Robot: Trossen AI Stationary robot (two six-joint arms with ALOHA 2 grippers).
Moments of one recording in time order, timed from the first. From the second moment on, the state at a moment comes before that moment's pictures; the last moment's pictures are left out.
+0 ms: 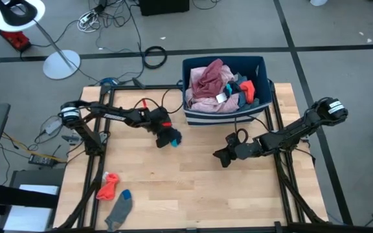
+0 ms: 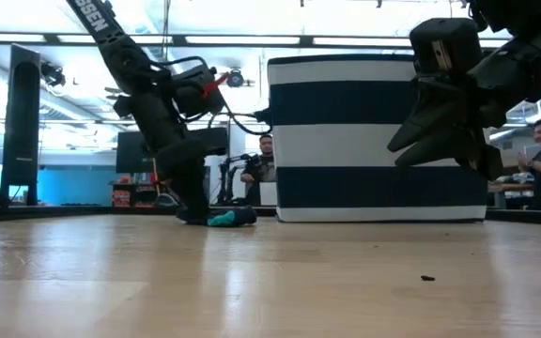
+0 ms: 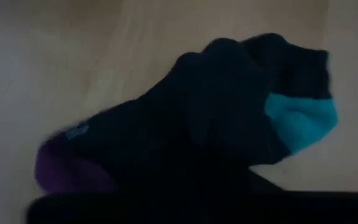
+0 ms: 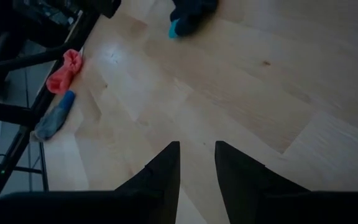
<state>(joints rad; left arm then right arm) 0.31 1.65 0.75 -0.13 0.13 -0.04 0.34 1.28 0.44 0.21 0.39 1.17</state>
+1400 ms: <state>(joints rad) 0.12 1.53 1.92 -0.89 -0.14 -0.11 0.34 1.28 0.44 0.13 0.32 0.90</state>
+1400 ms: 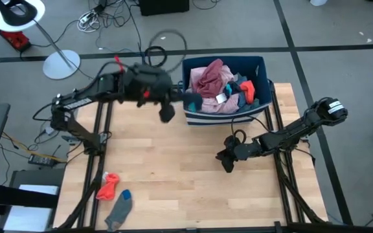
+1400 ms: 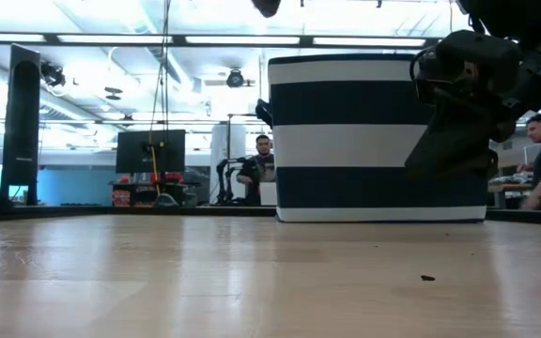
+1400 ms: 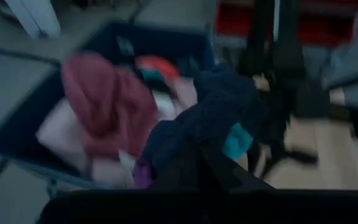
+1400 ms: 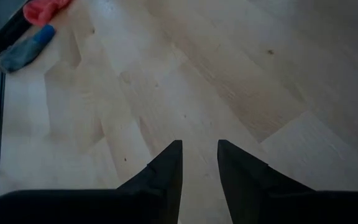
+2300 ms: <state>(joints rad) 0.34 2.16 2.33 -0.28 0.17 -0.06 0.34 1.28 0.44 0.15 0.32 0.90</state>
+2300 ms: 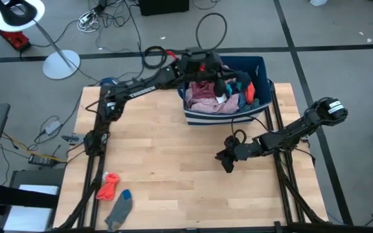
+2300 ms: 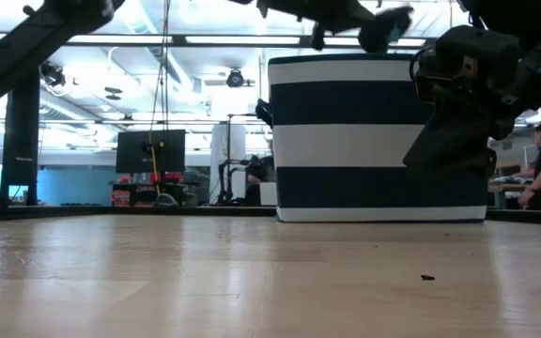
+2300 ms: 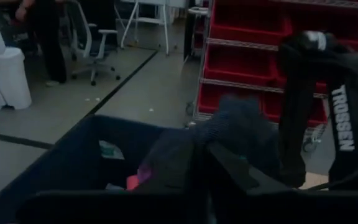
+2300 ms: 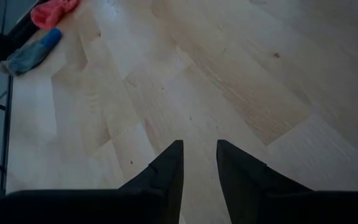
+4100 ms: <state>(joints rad) -0.44 1.21 1.33 -1.22 -0.50 -0.98 0.34 1.28 0.44 0.18 0.31 0.90</state>
